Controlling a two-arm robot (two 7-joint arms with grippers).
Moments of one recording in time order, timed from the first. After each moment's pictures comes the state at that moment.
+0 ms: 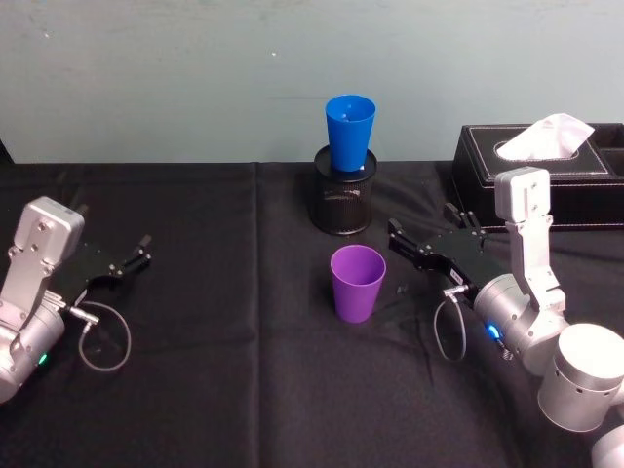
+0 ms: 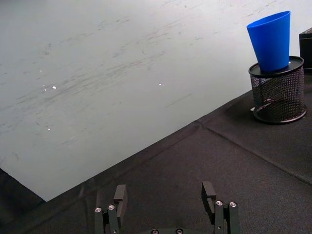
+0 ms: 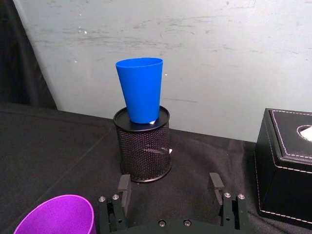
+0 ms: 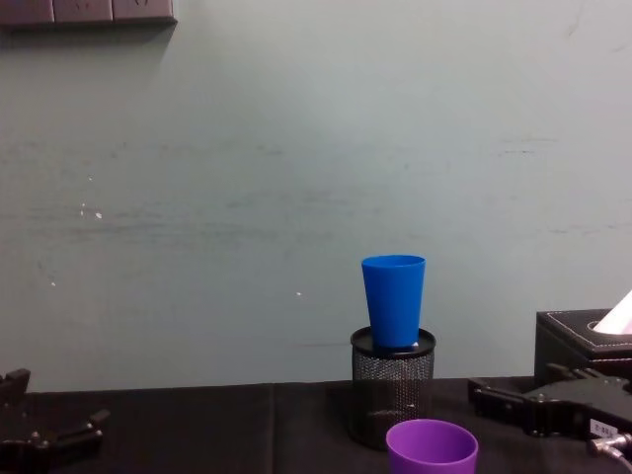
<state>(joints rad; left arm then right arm) -0.20 0.60 0.45 -1.41 -0.25 -0.12 0.03 0.23 0.22 -0.24 -1.34 0.22 0.03 0.19</state>
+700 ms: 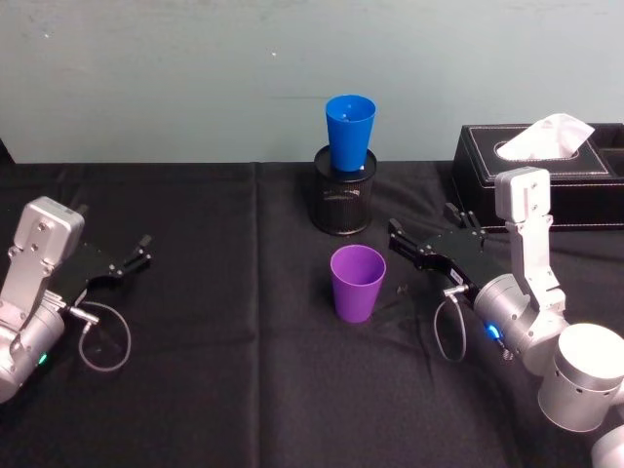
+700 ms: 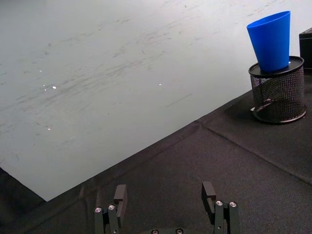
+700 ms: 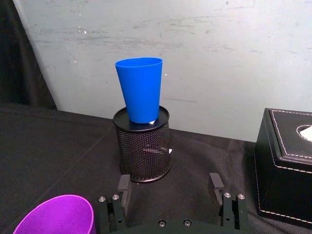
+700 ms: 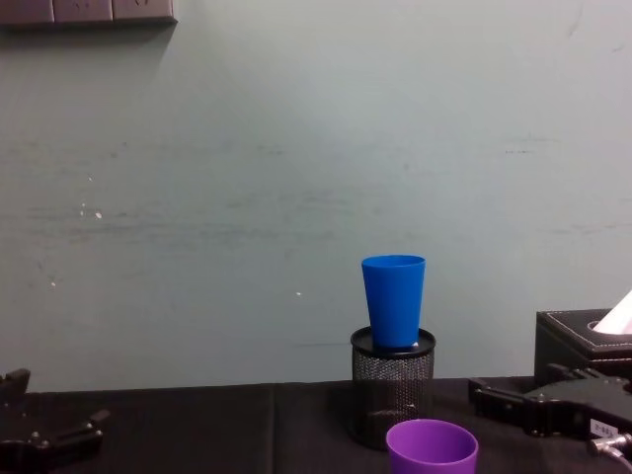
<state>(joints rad) -0.20 0.60 0.45 -1.41 -0.25 -0.12 0.03 0.23 0.22 -0.24 -1.34 0.22 0.03 0.19</state>
